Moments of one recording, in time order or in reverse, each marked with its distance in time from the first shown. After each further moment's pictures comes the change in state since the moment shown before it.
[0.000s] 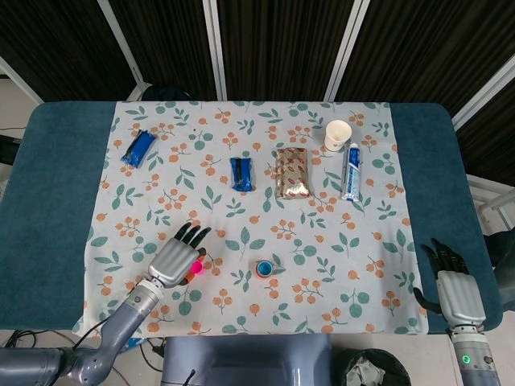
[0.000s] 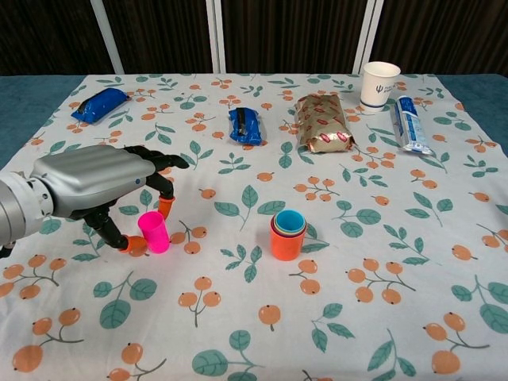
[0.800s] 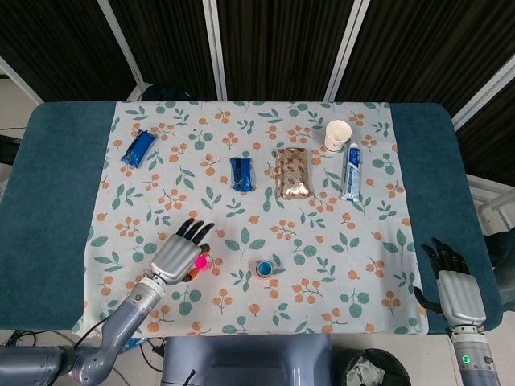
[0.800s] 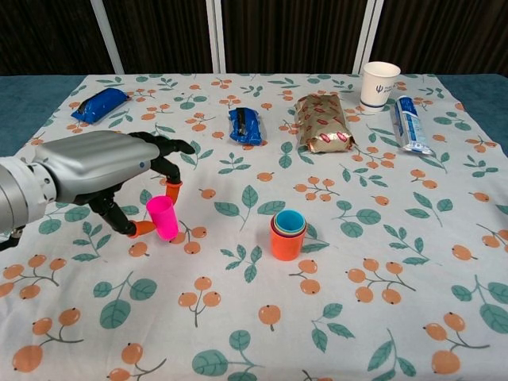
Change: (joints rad) left arm -0.015 0.016 -0.026 -0.042 0.014 0.022 -0.033; right arm -0.013 -0.006 0.018 0.003 -0.010 -0.003 -0.005
